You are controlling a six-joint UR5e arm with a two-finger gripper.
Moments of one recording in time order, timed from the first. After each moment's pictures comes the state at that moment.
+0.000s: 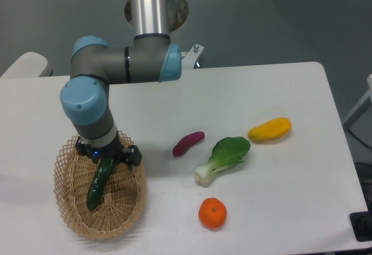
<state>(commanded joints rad) 2.03 -2.03 -1.61 -1.03 1.60 0.28</state>
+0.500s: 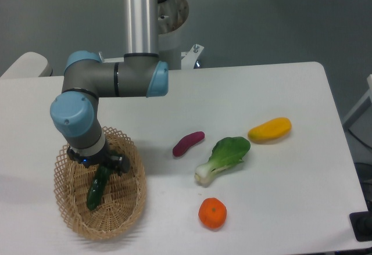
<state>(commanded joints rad) 2.00 -2.09 -1.65 -0.94 1.60 0.29</state>
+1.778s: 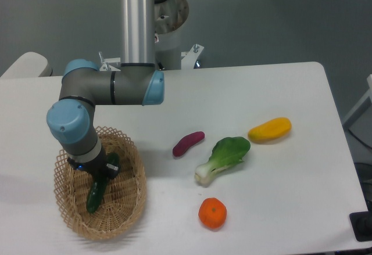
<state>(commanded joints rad) 2.00 -2.10 -1.56 -0.94 1.60 0.31</state>
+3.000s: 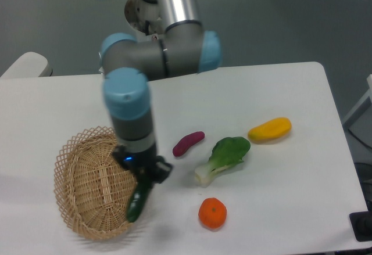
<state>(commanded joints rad) 2.33 -1.97 -1.42 -1.15 1.55 0.84</state>
